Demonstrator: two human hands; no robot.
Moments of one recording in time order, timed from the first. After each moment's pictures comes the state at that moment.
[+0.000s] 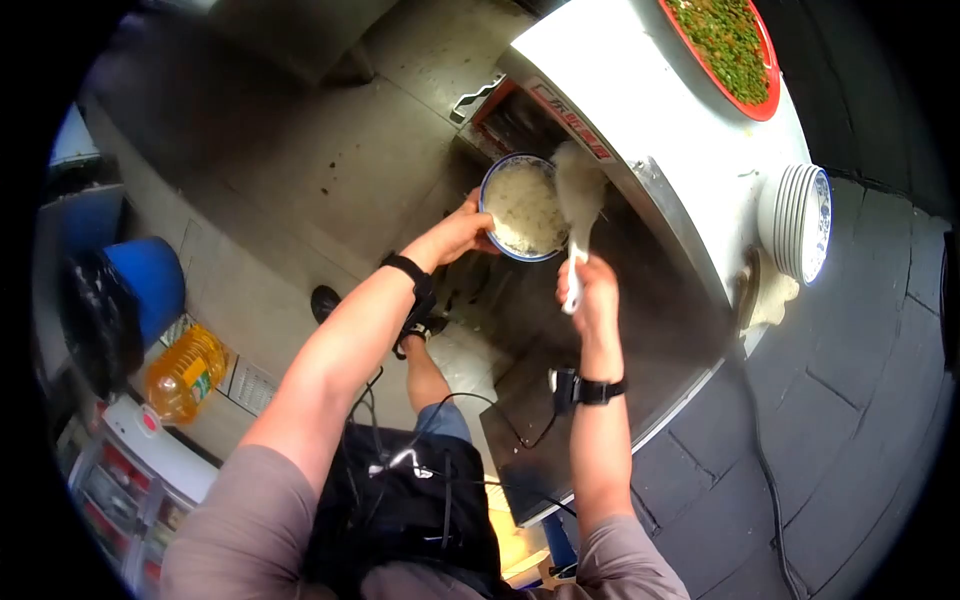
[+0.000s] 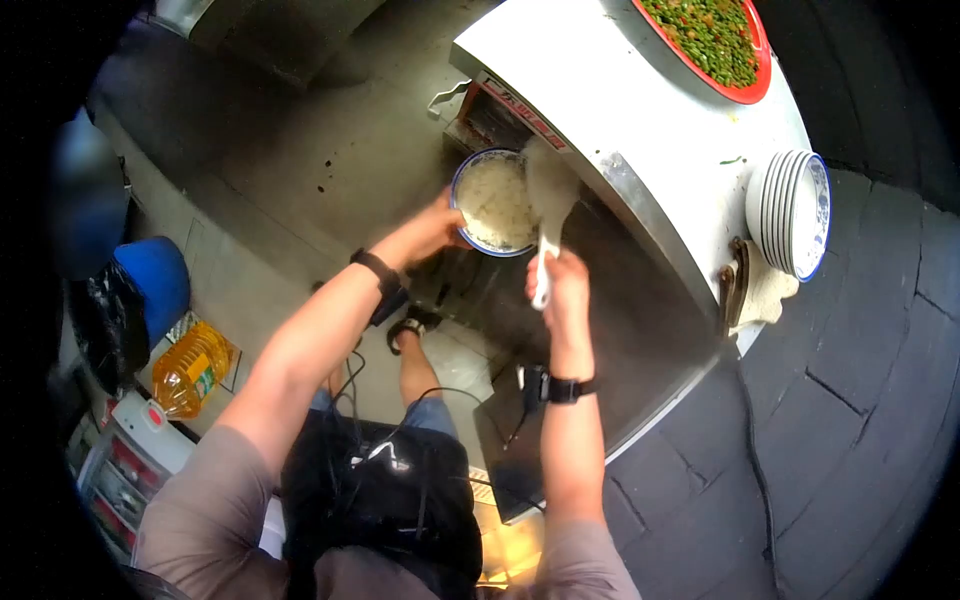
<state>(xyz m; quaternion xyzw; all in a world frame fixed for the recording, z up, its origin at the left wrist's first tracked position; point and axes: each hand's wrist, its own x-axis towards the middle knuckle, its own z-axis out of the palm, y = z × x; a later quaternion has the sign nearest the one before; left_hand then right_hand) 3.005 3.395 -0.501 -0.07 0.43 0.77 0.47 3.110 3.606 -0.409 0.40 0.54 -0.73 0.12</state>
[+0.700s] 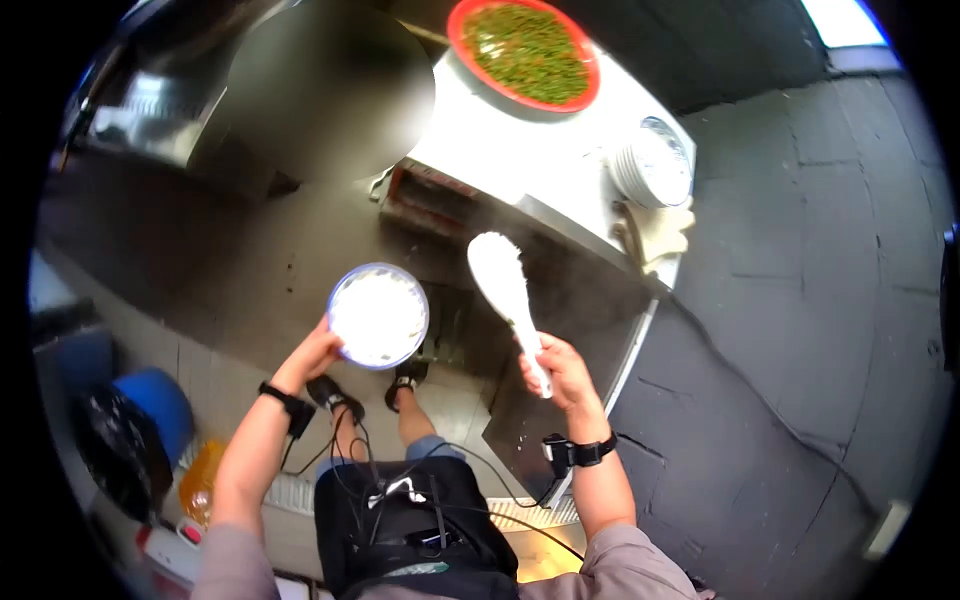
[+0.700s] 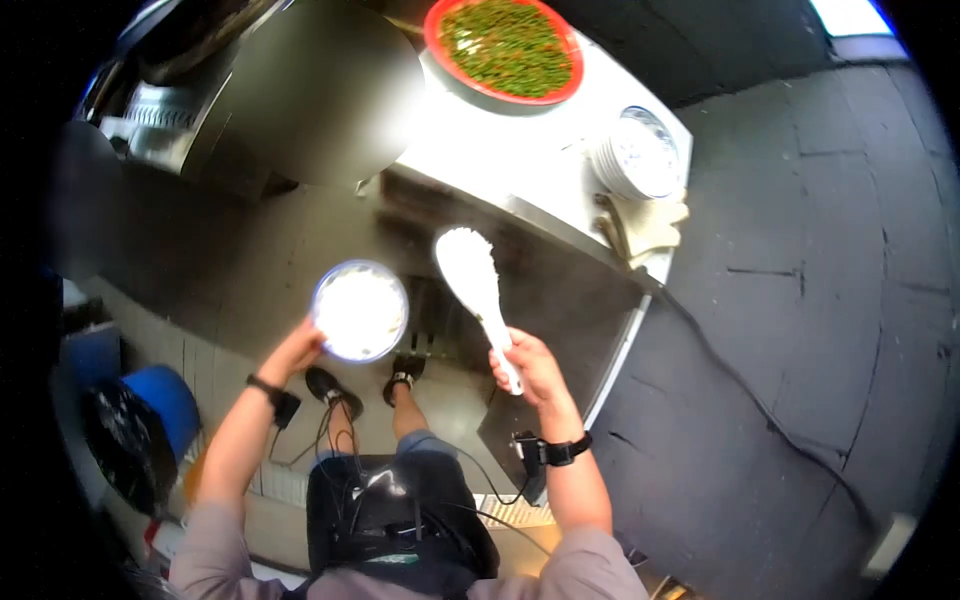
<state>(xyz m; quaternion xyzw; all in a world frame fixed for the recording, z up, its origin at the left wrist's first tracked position) 3.063 3.199 -0.433 -0.11 0.45 0.72 0.52 3.235 3.579 -0.232 0.35 0.41 -0.83 0.14</state>
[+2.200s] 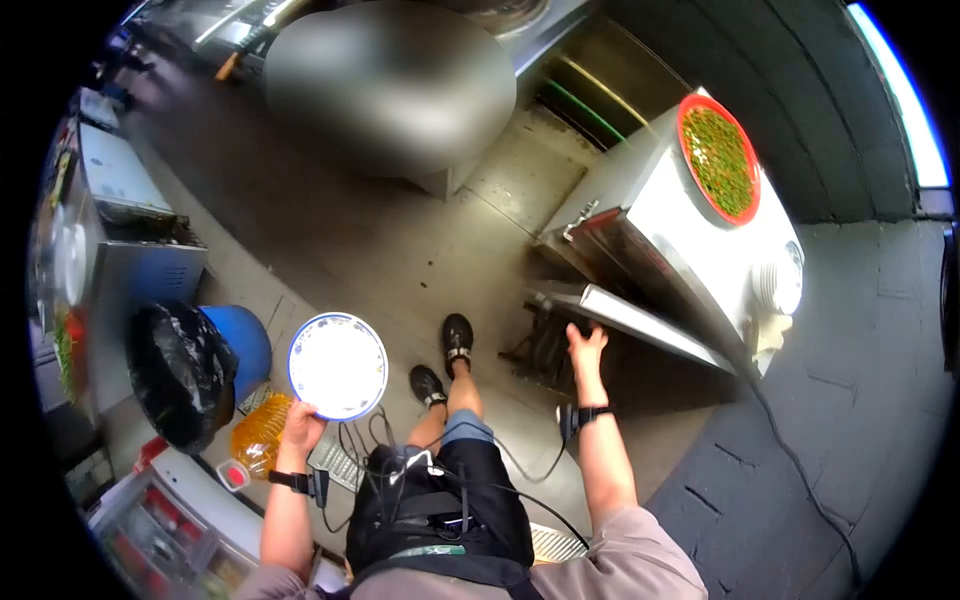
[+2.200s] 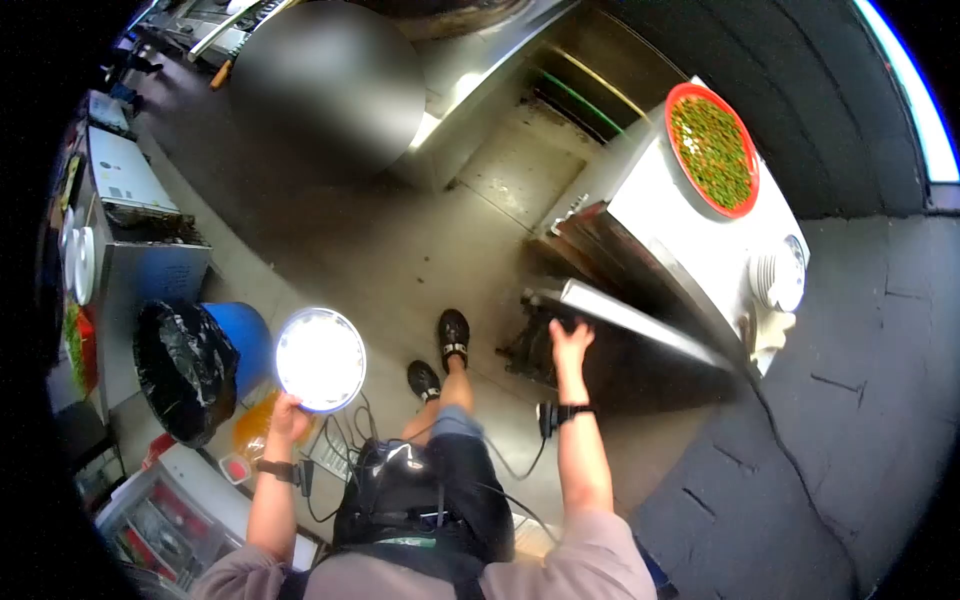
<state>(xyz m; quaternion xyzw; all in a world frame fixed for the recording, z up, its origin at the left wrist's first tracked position) 3.146 2.817 -0.331 -0.27 0.39 0.86 0.21 3.107 3.397 -0.467 0.40 0.82 -0.42 -0.03</state>
